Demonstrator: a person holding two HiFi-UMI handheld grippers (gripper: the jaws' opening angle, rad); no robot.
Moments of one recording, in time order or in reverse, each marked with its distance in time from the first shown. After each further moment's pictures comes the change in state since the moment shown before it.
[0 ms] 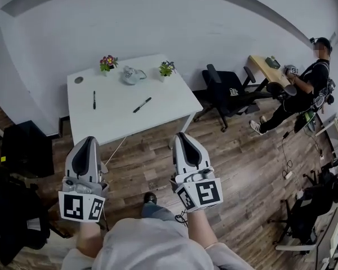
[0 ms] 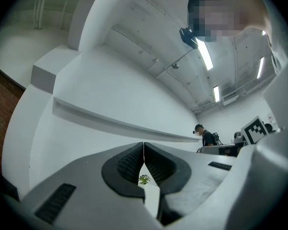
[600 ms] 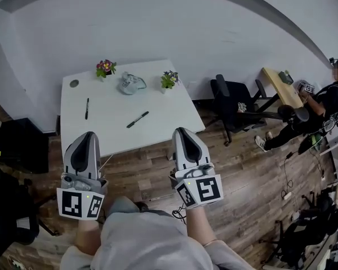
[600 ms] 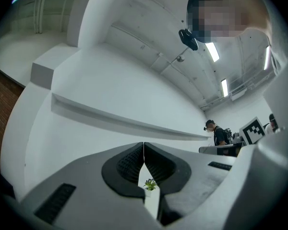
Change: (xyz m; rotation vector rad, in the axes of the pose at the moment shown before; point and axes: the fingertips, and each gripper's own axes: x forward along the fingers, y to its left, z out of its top) left arm 0.132 -0.001 -0.042 0.023 -0.006 0.087; right arm 0.118 -0.104 -0.020 0.021 -0.005 0.105
